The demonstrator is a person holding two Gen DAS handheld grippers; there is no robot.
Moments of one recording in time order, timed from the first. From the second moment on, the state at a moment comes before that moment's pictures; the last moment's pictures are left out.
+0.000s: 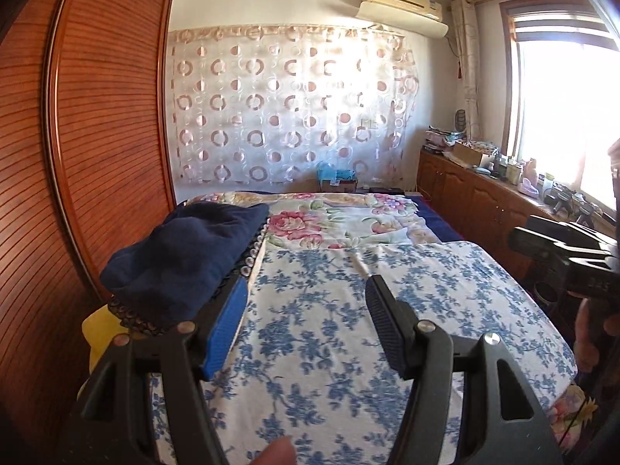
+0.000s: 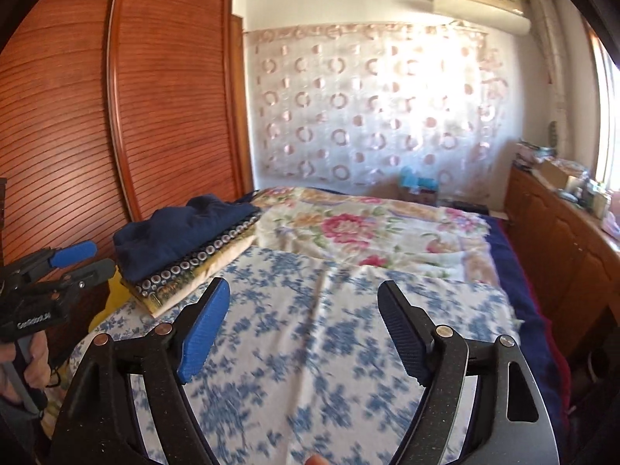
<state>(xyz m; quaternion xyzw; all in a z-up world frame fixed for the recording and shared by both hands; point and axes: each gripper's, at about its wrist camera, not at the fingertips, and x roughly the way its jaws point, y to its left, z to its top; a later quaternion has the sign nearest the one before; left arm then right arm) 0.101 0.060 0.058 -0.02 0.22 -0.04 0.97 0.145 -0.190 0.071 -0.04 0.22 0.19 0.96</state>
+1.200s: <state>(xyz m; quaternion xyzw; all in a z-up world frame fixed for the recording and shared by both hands) 0.077 0.035 0.084 -0.01 0.21 -0.05 0.98 0.094 -0.236 0.088 -0.02 0.19 0.12 0.97</state>
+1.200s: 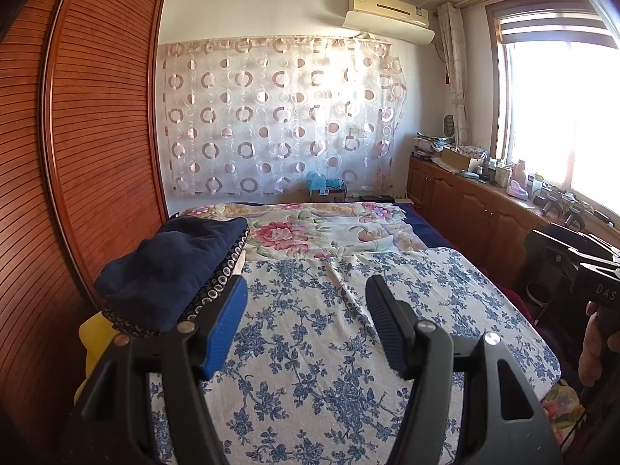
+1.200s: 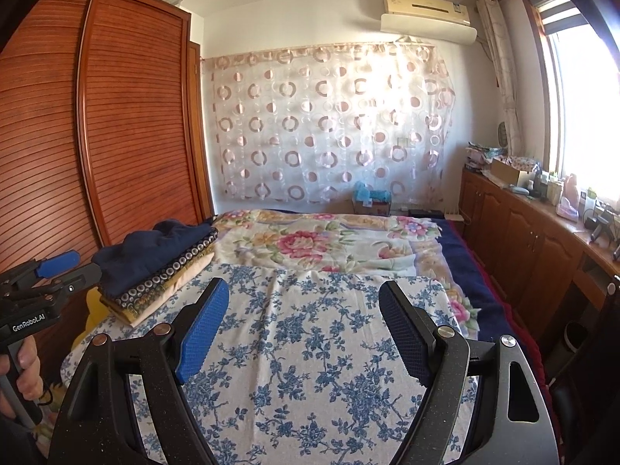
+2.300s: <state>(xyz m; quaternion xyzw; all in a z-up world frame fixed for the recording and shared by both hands) 0.070 0.033 0.085 -0.01 0.20 -0.05 0.98 0.091 -0.249 0.095 -0.02 0.19 0.12 0.97</state>
